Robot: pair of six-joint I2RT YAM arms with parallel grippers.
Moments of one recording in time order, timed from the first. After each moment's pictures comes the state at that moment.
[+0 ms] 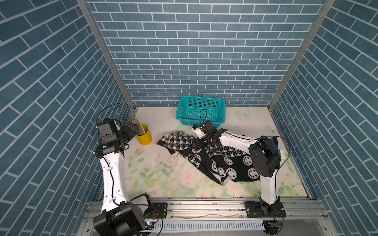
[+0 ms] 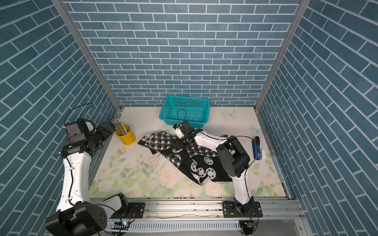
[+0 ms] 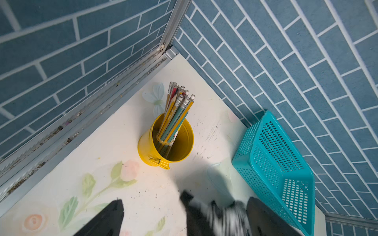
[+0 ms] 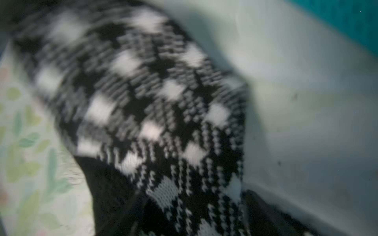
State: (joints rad) left arm 0.42 1.10 1.10 -0.65 0.27 -0.50; right arm 0.79 2.02 1.40 -0.38 -0.23 0.13
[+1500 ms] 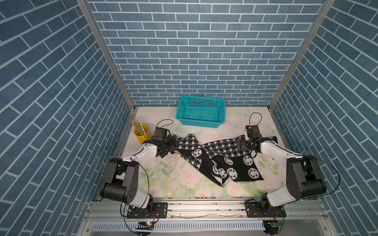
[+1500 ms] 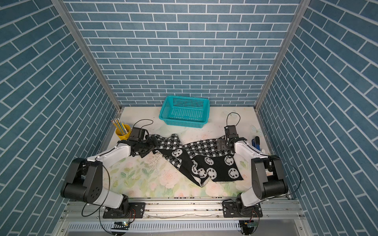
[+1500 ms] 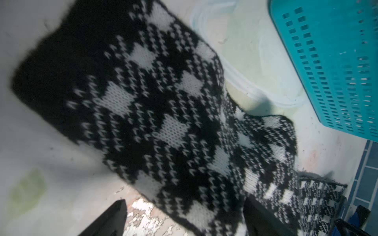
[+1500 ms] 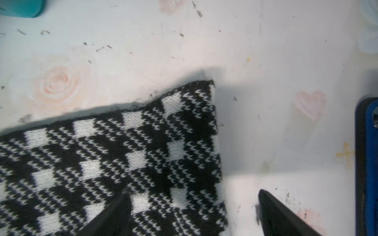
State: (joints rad) left arm -0.22 1.53 0.83 -0.32 0.18 -0.80; right arm 0.24 1.53 0.86 -0.37 0.13 0.16
